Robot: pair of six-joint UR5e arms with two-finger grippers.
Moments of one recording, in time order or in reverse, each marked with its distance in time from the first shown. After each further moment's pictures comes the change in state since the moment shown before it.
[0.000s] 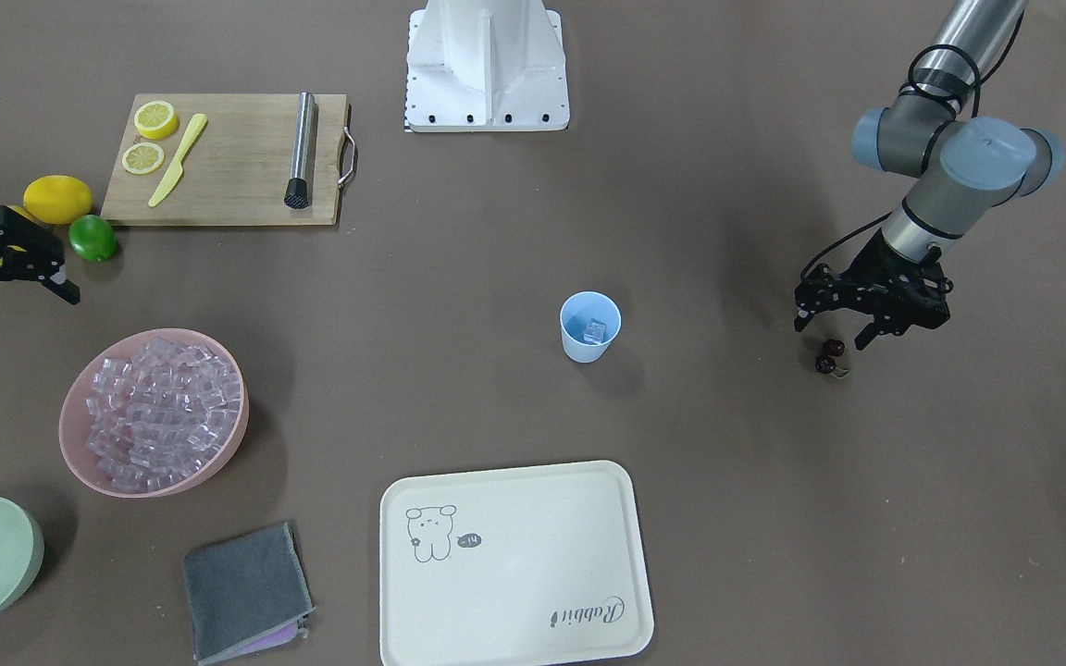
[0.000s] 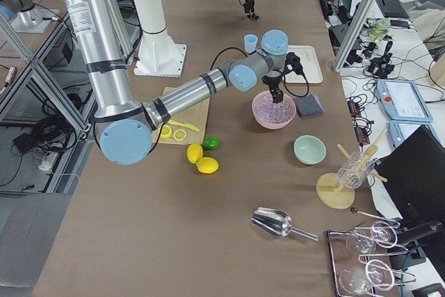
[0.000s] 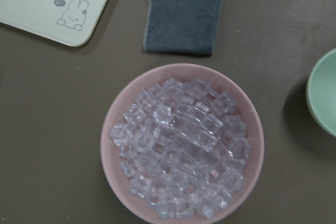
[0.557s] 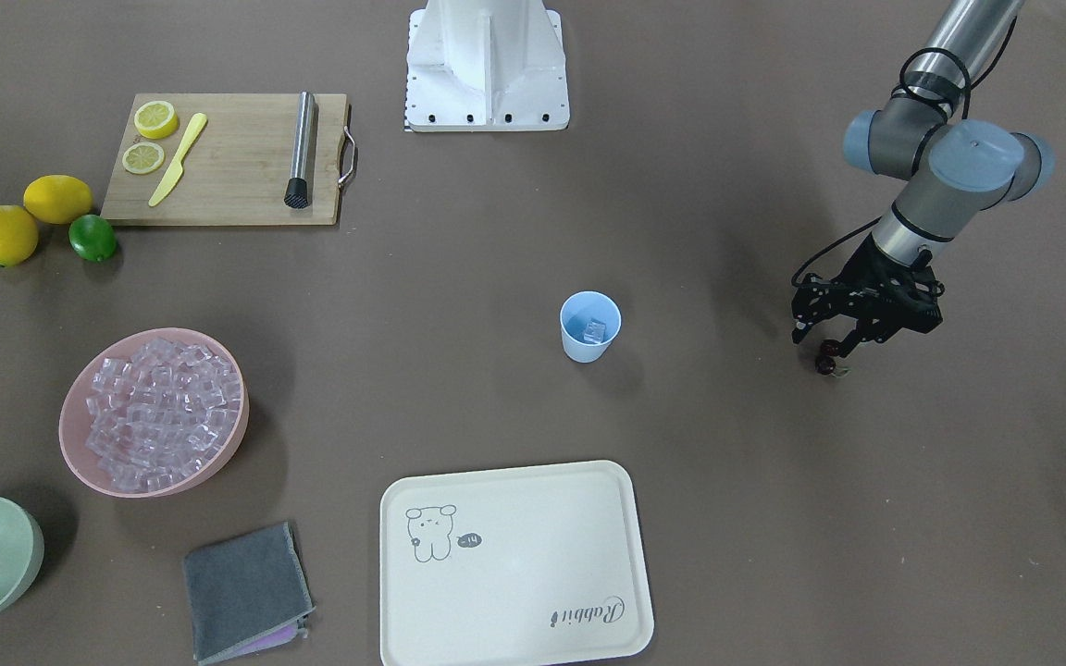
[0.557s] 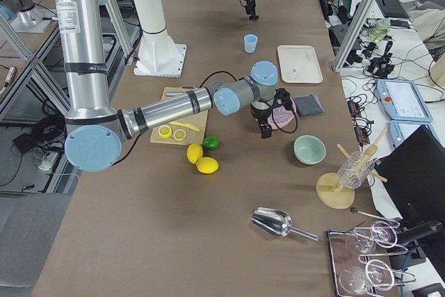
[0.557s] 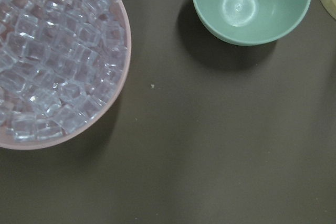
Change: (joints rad) left arm 0.004 -0.017 0.009 0.002 0.028 -0.001; right arm 0.022 -0.147 -0.017 -0.062 -0.111 -0.121
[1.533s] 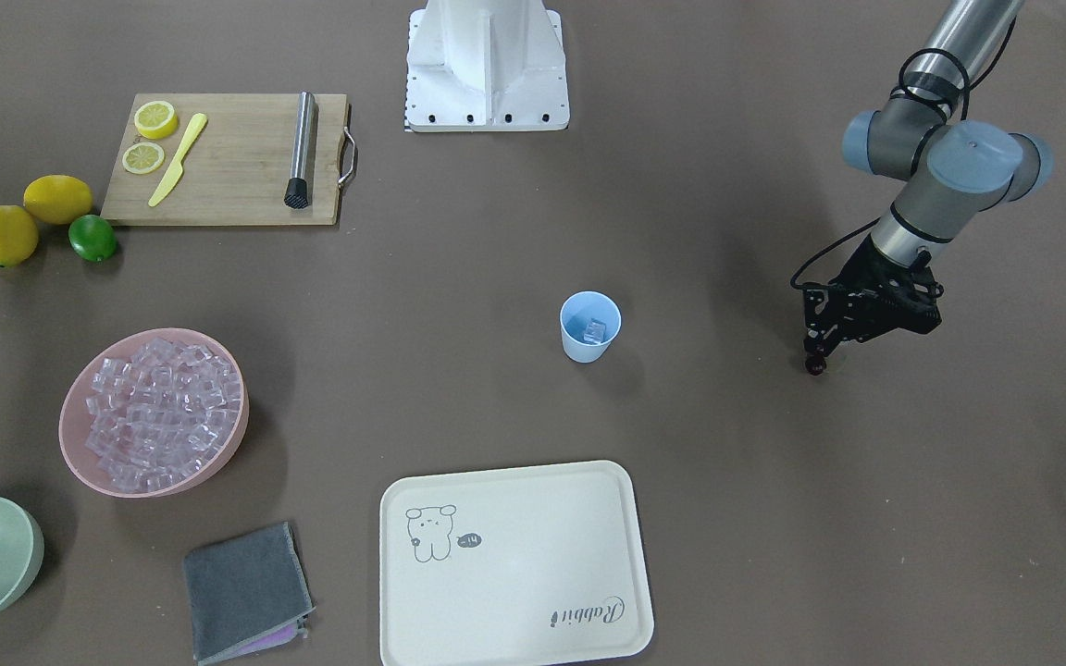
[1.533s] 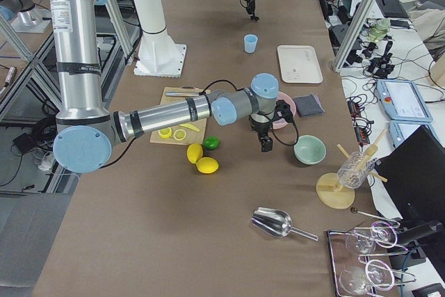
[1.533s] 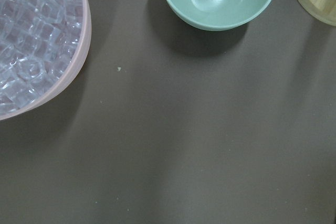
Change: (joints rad) left arm -0.003 -0.003 -0.014 0.008 -0.004 -0.005; right arm 0.044 -0.011 -0.034 0.000 0.004 -0.117
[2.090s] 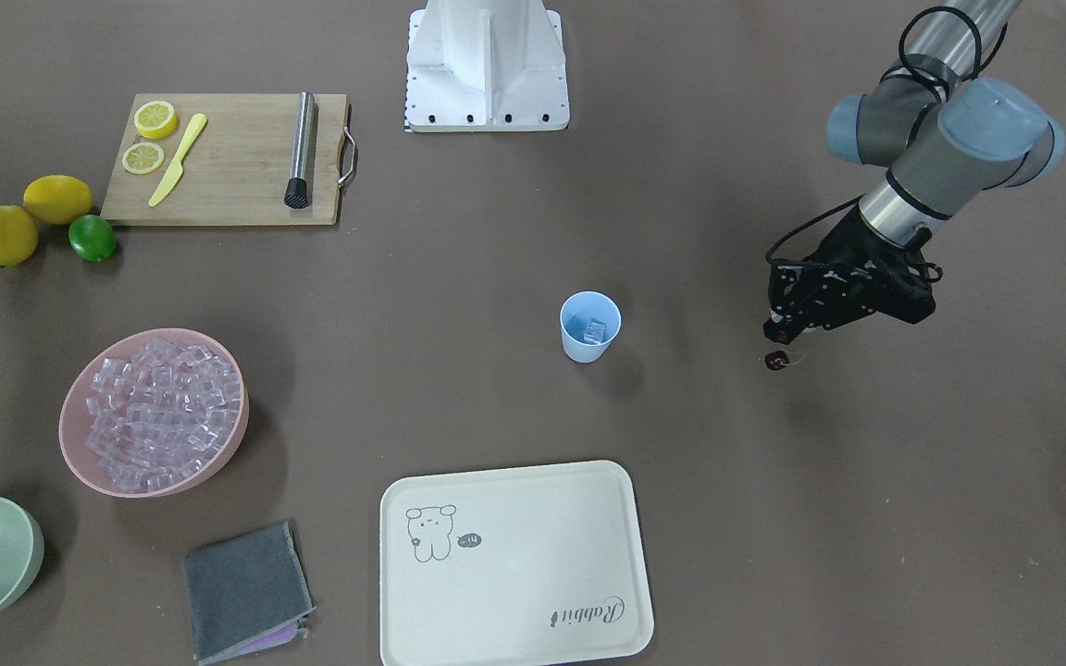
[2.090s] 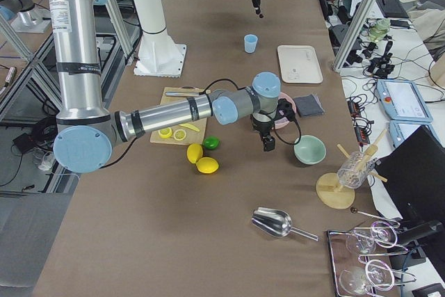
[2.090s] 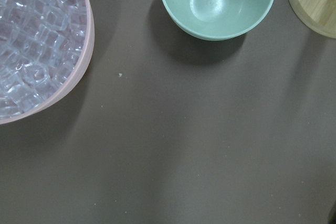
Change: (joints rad) left arm -0.078 -0.159 -0.180 0.193 -0.186 -0.169; right arm 0.017 0.007 -0.003 -0.006 0.006 -0.028
